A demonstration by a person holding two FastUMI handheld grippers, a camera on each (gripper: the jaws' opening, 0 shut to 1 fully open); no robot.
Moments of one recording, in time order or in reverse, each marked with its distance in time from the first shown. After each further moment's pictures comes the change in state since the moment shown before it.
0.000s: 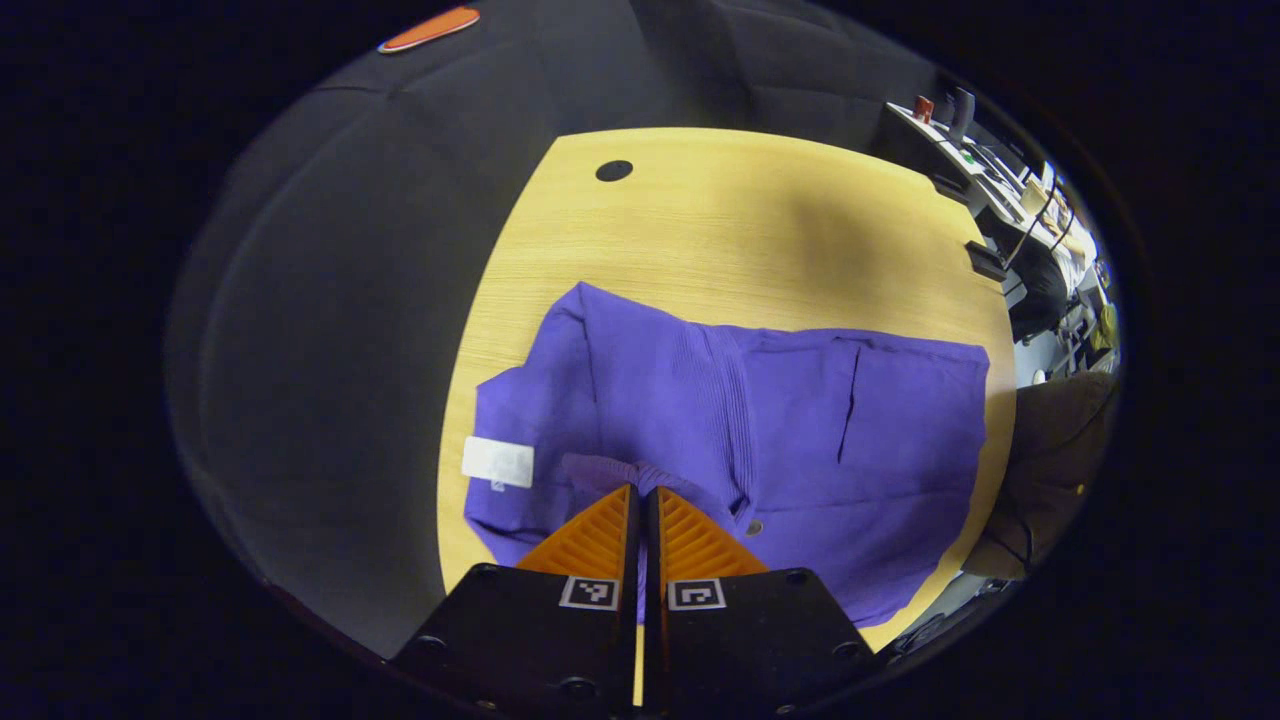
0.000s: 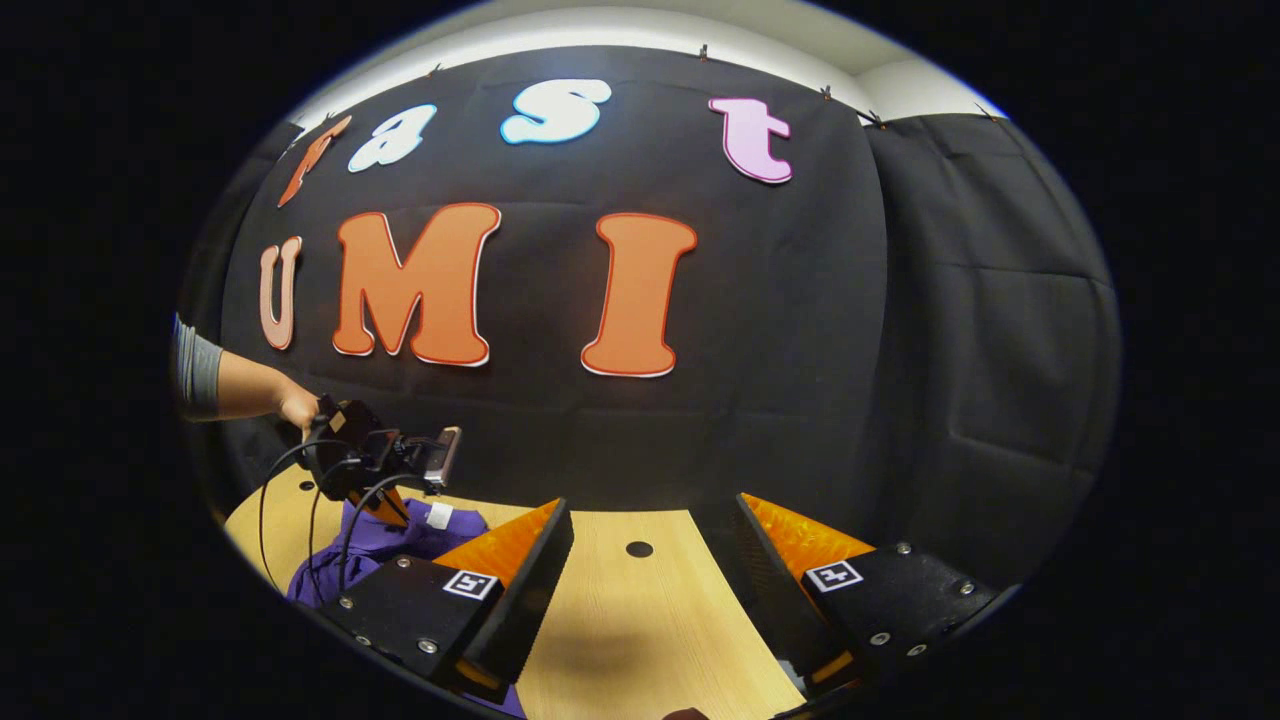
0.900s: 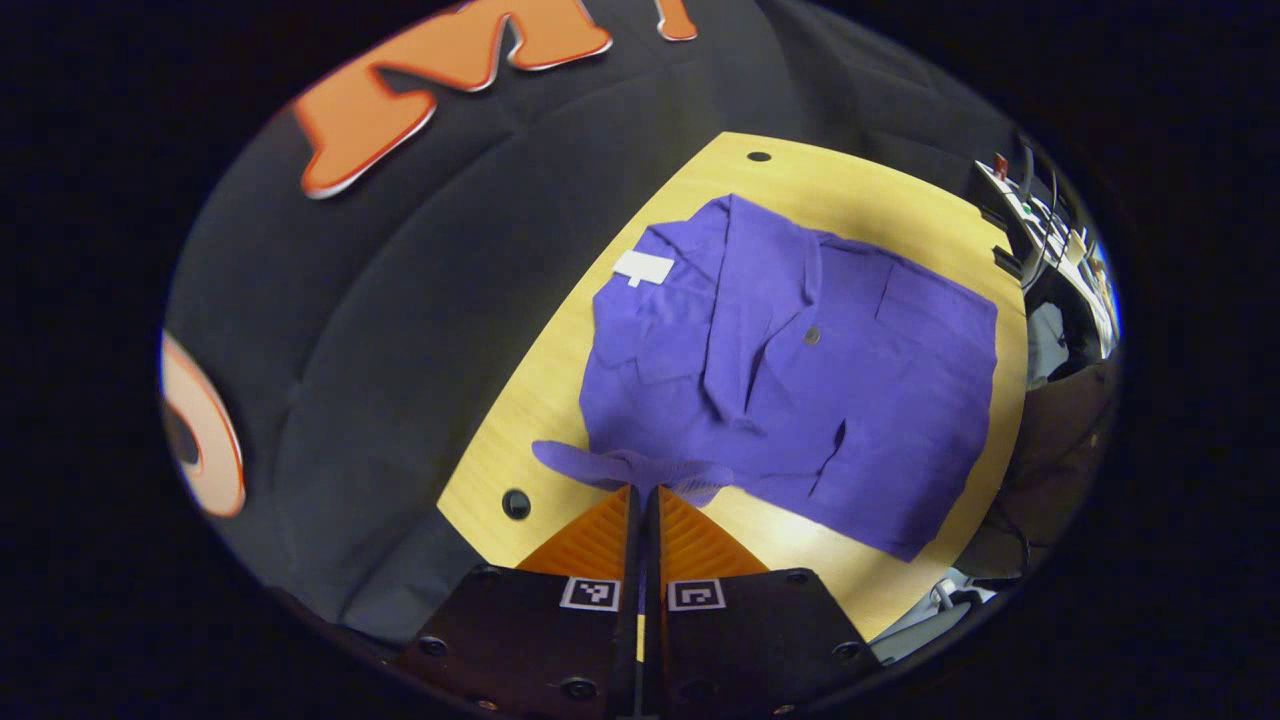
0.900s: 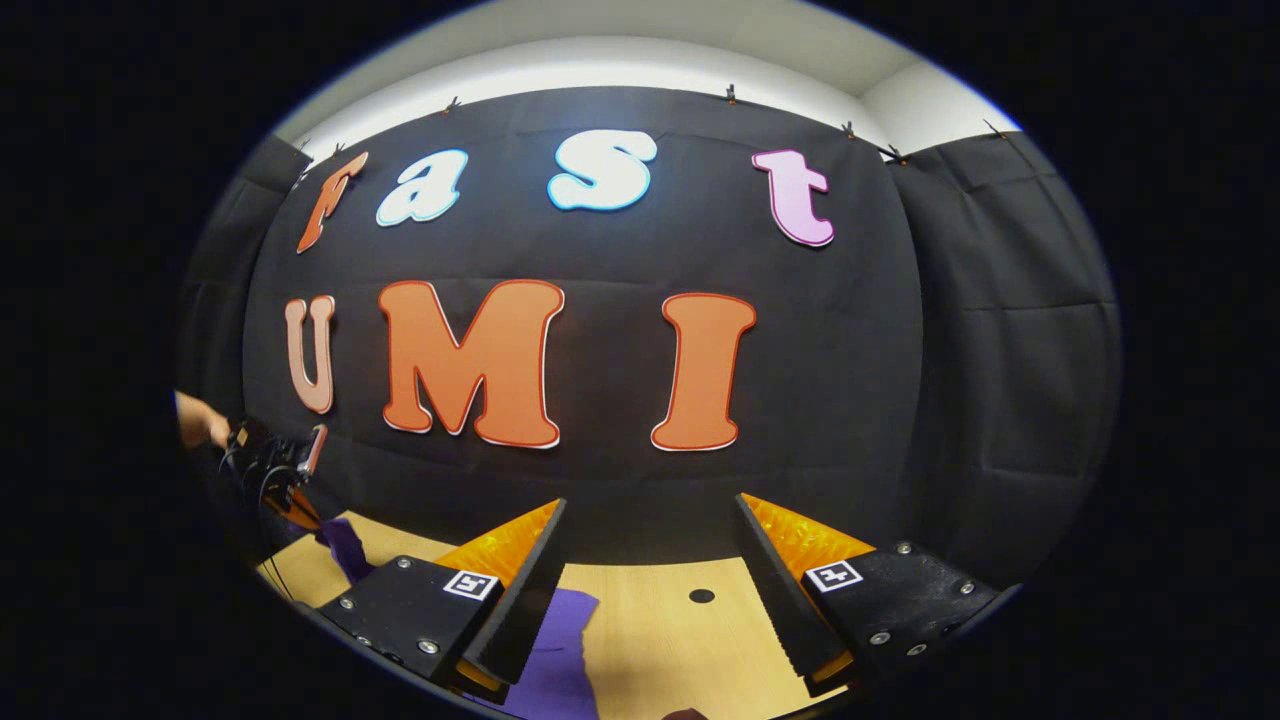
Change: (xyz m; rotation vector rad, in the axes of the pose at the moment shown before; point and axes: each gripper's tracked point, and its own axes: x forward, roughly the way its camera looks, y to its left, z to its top) left arm -0.172 0.011 -0.270 -0.288 -0.096 0.240; right arm -0.024 0.090 0.086 0.028 -0.154 0.069
